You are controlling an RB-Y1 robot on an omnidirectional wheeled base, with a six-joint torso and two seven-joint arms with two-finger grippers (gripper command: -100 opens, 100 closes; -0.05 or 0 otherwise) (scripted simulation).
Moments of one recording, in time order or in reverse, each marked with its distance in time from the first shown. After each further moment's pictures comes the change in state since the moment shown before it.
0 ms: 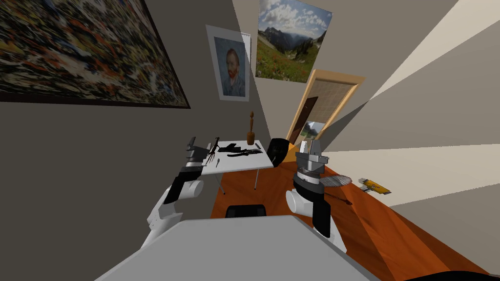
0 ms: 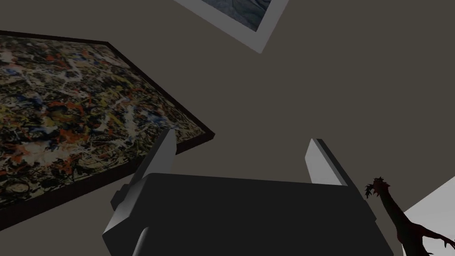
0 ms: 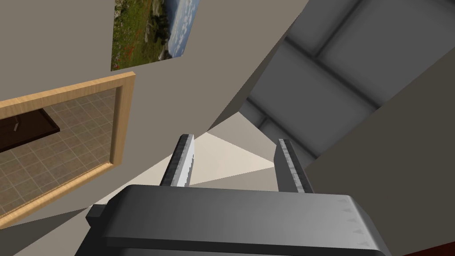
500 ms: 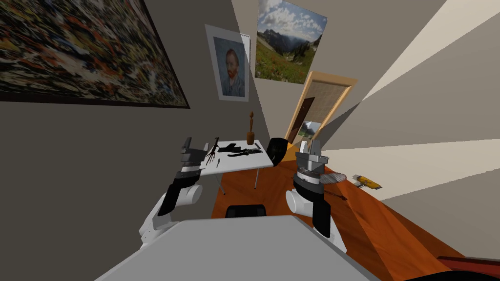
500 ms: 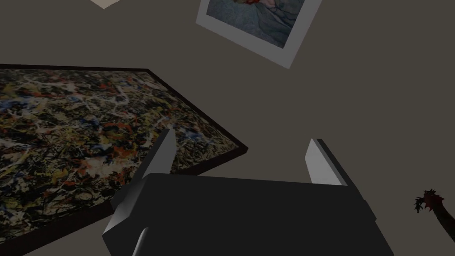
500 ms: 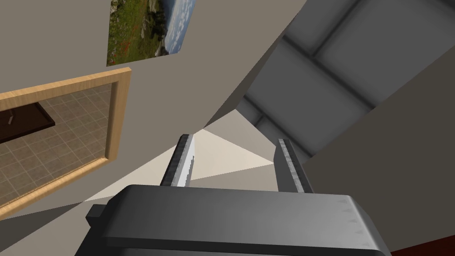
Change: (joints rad) left arm 0.080 -0.014 -0.028 -0.063 -0.032 -0.126 -0.107; right arm 0.000 0.000 0.000 0.000 0.000 0.000 0.000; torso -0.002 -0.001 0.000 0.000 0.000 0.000
